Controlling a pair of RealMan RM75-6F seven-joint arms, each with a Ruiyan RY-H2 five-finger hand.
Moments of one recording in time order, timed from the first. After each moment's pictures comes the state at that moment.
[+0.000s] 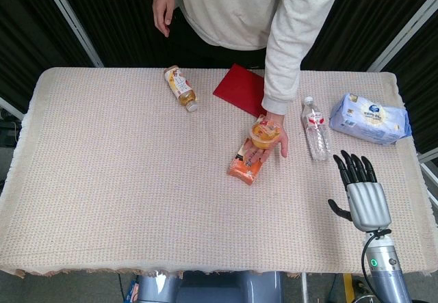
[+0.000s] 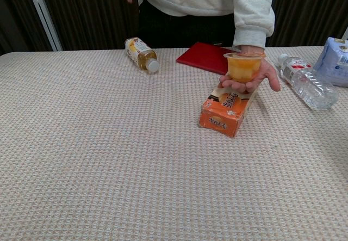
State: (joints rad) left arm -0.07 -0.63 -0.10 -2.17 1.35 1.59 0.35; right arm 0.21 -1.22 0.12 -1.82 -1.42 1.43 -0.37
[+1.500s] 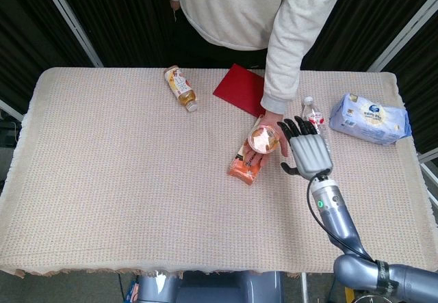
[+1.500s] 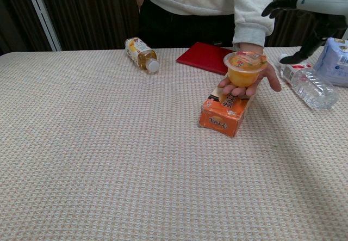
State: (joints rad) left arm -0.08 -0.62 -0.11 -2.15 1.30 1.55 0.31; right arm 0.66 -1.30 0.39 -1.87 -0.81 1.10 -0.75
